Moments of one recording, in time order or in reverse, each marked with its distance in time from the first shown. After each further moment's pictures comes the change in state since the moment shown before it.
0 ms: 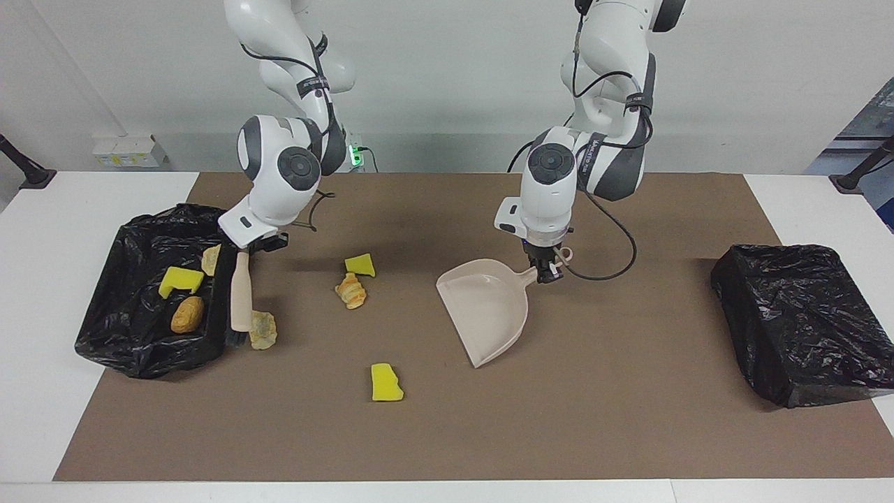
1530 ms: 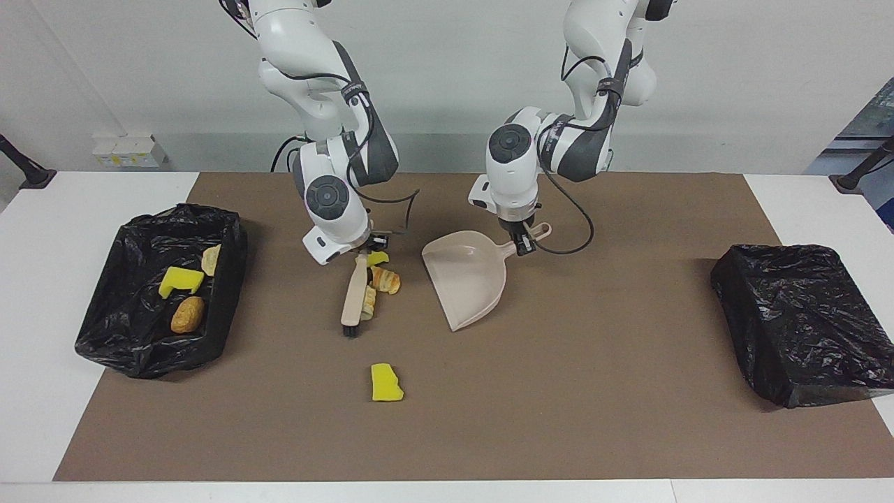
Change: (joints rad) left arm -0.088 -0.066 -0.008 -0.078 0.014 -0.052 -0.077; right arm 0.167 0.004 0.016 0.014 0.854 -0.026 0.091
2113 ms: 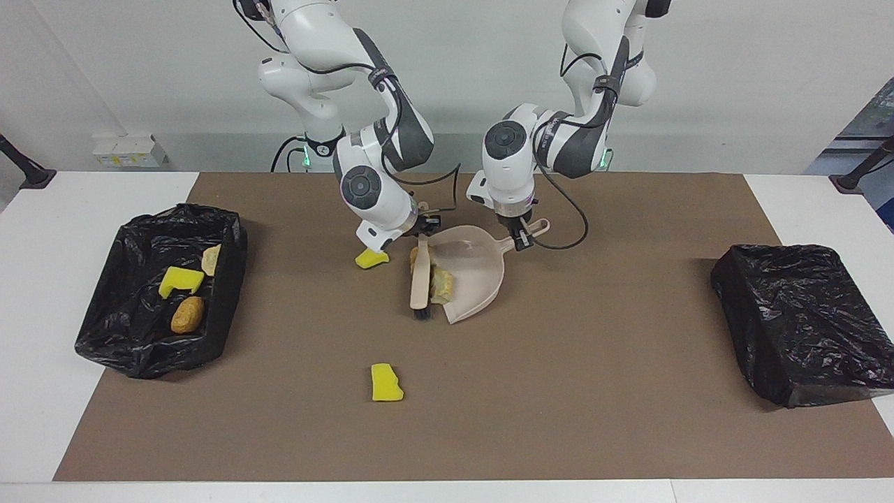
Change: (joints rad) left arm -0.015 -0.024 -0.001 -0.039 0.003 0.000 -0.002; right arm 0.106 0.000 0.017 0.004 0.385 0.040 -0.186
